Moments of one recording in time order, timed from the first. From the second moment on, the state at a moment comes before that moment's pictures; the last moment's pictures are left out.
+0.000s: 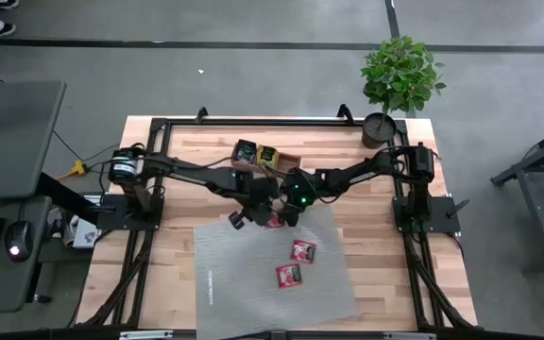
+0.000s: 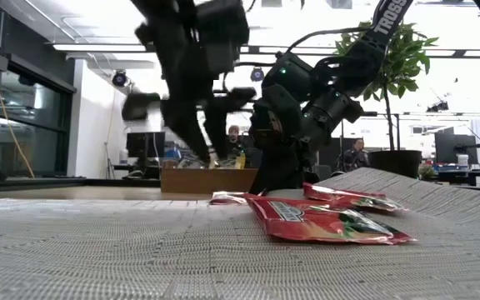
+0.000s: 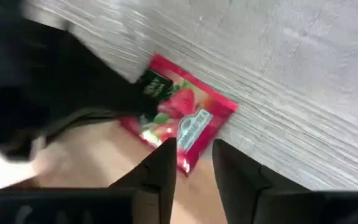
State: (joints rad) left arm 0.01 1.80 1.21 -0.52 0.11 0.97; right arm -0.15 1.97 0.93 0.11 -0.38 0.61
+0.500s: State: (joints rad) left arm 0.01 1.66 1.30 -0.67 0.10 0.83; right arm -0.15 1.89 0.92 0.11 -0.34 0.63
